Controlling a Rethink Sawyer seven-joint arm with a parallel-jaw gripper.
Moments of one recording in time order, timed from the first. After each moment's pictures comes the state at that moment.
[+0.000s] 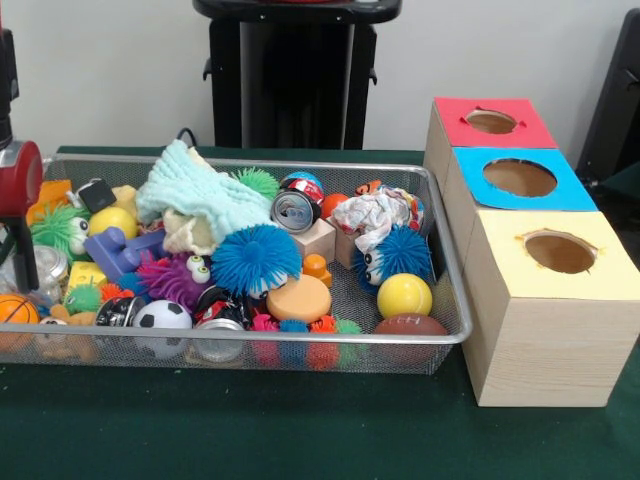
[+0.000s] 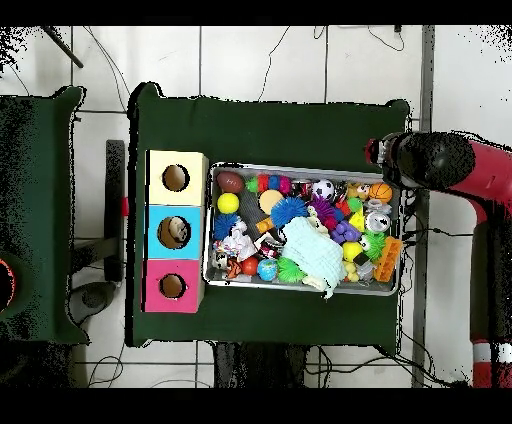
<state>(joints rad) -0.84 -0.48 0.55 1.13 -0.53 0.89 1.46</state>
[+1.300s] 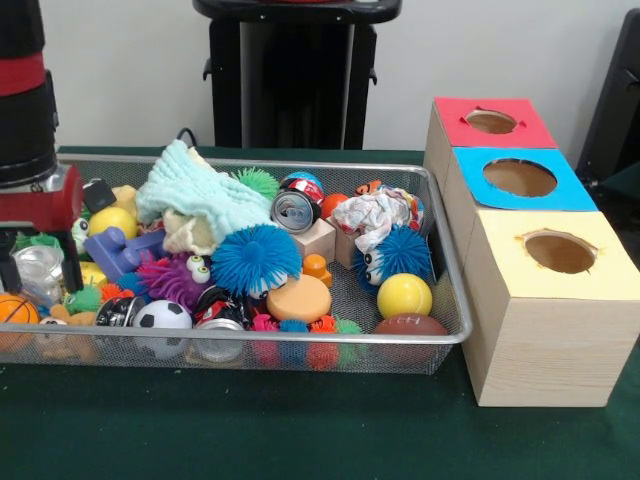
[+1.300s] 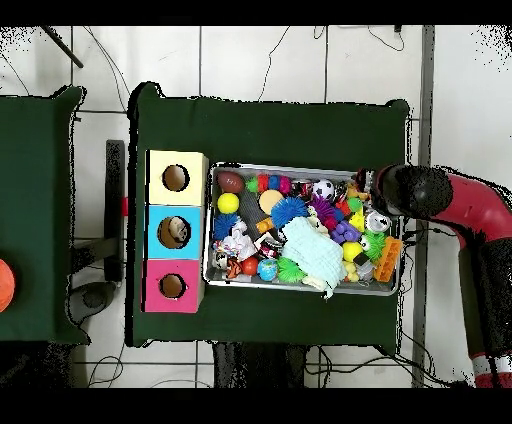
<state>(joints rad) -0.89 -0.45 0.53 1.28 -0.55 0.77 1.46</state>
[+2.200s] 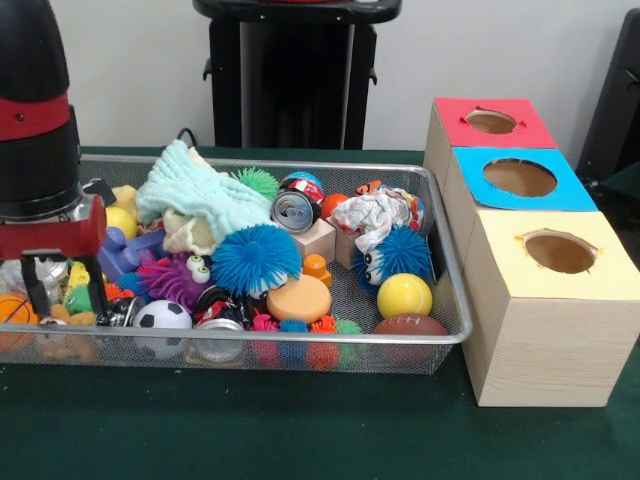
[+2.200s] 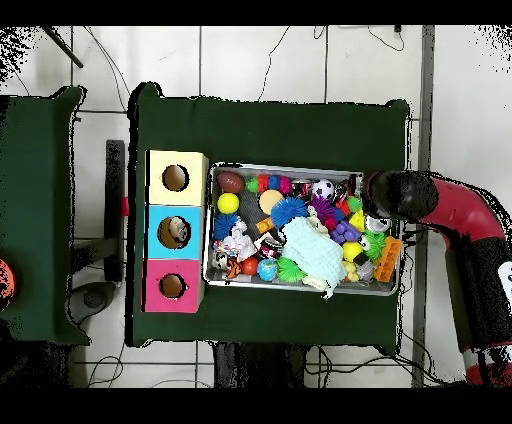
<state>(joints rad) -0.89 -0.40 0.53 1.29 -0.56 0.74 1.46</state>
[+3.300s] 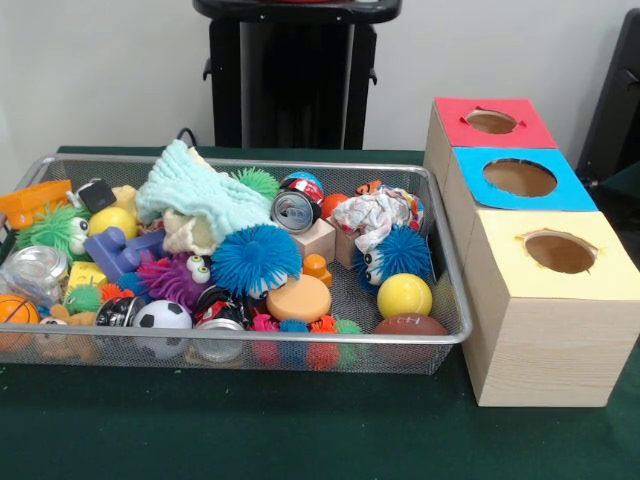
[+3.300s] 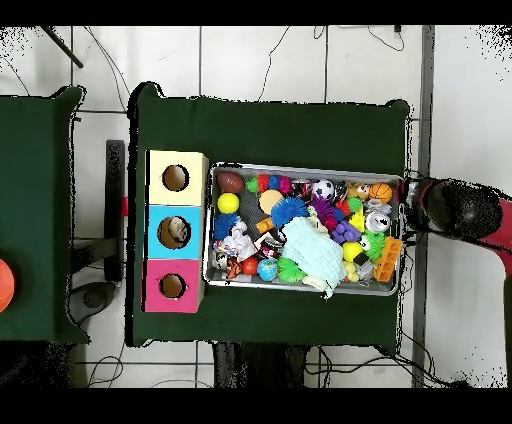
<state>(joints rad) -1.00 -0.50 0.53 1.29 -0.58 0.74 1.46</state>
